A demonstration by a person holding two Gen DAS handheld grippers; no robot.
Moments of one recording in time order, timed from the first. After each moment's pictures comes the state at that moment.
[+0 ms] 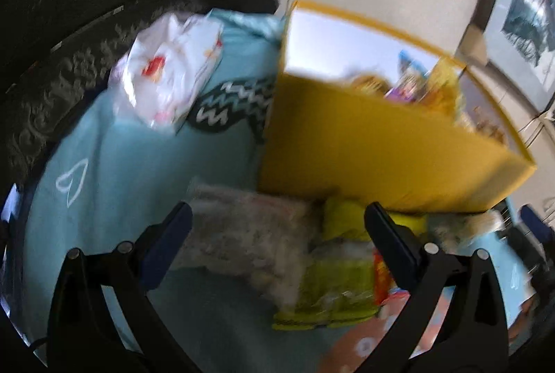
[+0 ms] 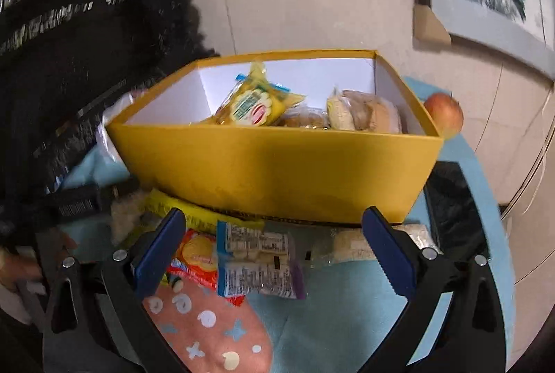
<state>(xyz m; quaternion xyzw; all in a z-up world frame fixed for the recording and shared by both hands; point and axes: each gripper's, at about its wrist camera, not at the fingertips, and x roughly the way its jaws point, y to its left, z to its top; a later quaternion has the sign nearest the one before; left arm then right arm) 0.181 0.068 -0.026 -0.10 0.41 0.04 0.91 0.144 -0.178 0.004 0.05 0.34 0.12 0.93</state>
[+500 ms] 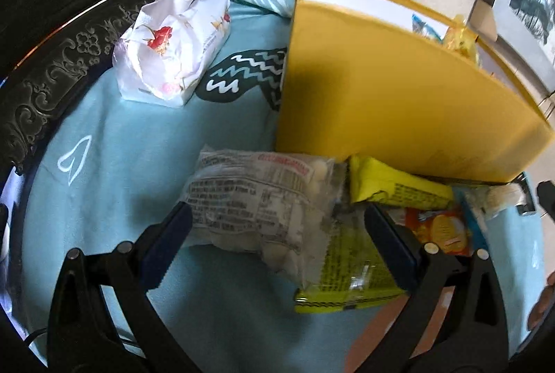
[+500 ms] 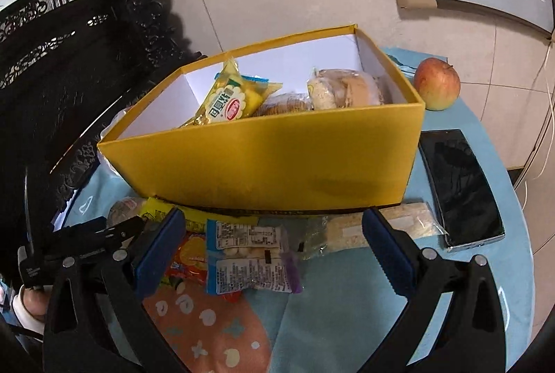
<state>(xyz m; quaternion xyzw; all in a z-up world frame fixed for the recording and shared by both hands) 0.173 0.067 -0.048 -0.06 0.43 0.05 0.90 0.149 -0.192 -0.005 0.09 0.36 0.13 0.92</state>
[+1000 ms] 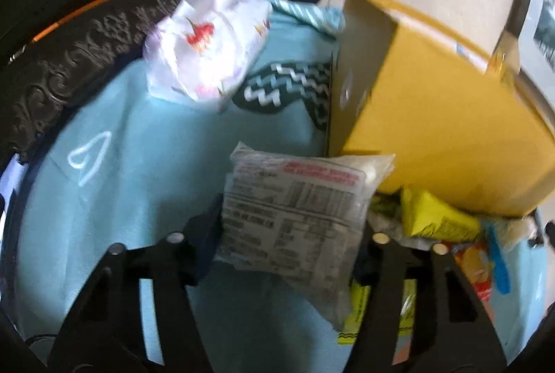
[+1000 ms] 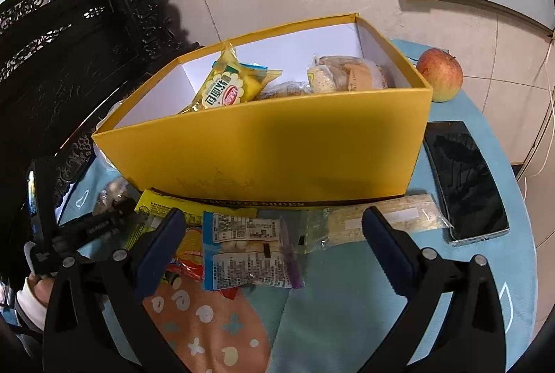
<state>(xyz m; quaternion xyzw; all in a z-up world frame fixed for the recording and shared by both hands) 0.176 0.103 -0.048 -0.11 0.39 0.10 0.91 0.153 -0.191 -0.010 0.09 0.38 0.13 0.91</state>
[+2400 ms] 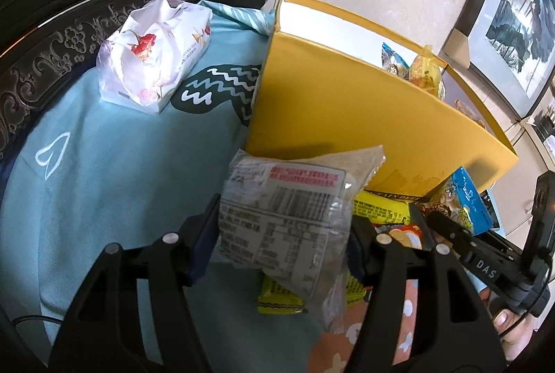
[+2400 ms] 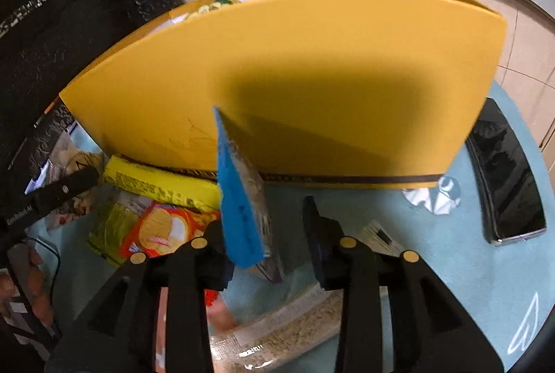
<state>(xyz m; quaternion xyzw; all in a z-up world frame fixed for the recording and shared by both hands) 0.161 0.069 -0.036 -0.13 0.39 -0.01 0.91 0.180 -0.169 -0.049 0.06 0.41 0.15 0.90</state>
